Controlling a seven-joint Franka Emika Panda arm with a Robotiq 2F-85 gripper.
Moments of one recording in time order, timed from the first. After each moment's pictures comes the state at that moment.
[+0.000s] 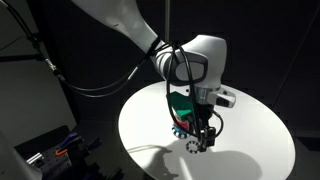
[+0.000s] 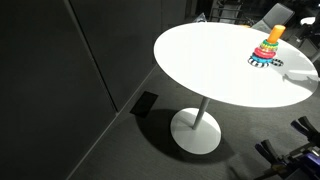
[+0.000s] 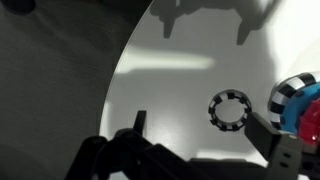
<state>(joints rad) -0.30 0.44 -0.28 -1.94 -0.01 2.30 0.02</state>
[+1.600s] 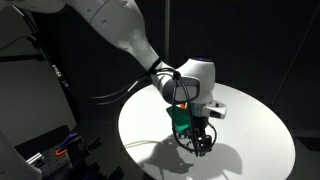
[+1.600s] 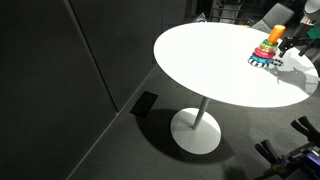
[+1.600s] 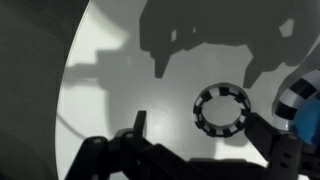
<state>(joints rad) -0.30 0.58 -0.24 -1.94 0.01 2.51 0.02</state>
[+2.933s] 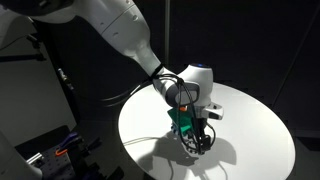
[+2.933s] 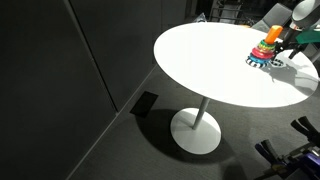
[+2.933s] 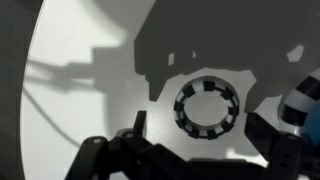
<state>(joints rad) -0.29 0.67 -0.21 -1.87 0.01 2.52 0.02</state>
